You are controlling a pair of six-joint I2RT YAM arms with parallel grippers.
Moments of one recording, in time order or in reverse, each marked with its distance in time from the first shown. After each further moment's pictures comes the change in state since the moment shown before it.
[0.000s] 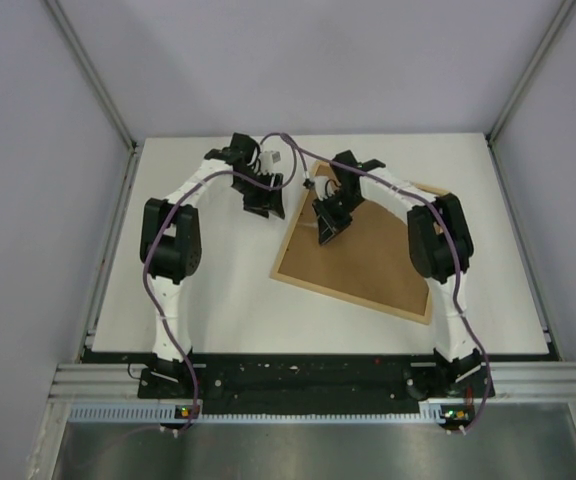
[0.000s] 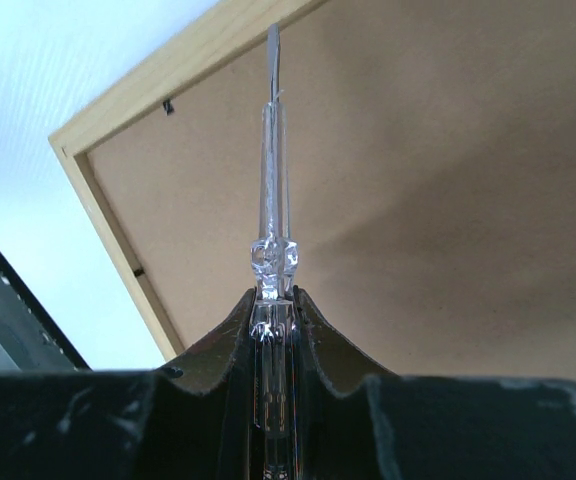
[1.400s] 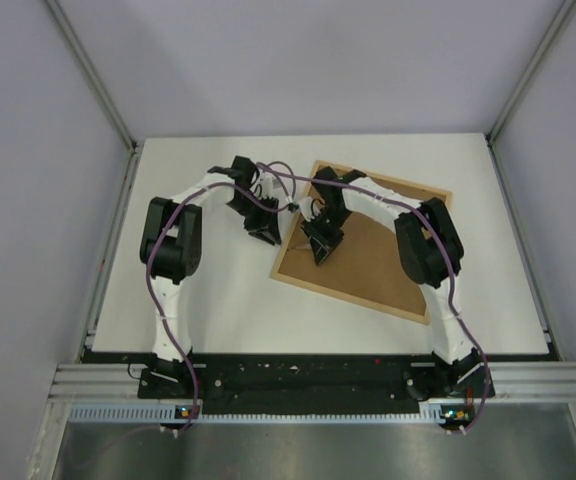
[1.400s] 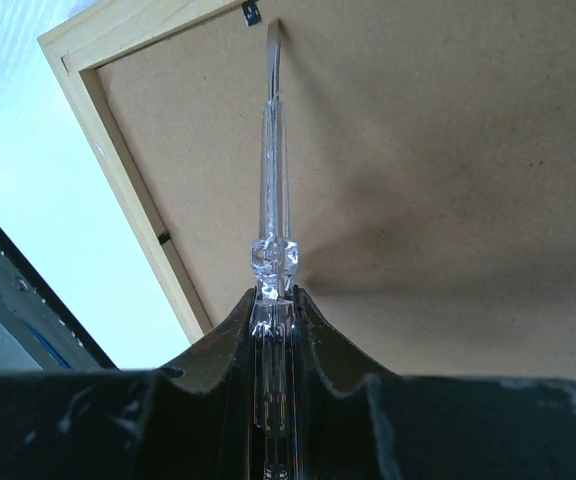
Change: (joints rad) left arm -0.002 0.000 -0.184 -0.010 0.141 0.015; right arm 0.117 0.001 -0.035 -0.110 0.063 -0.095
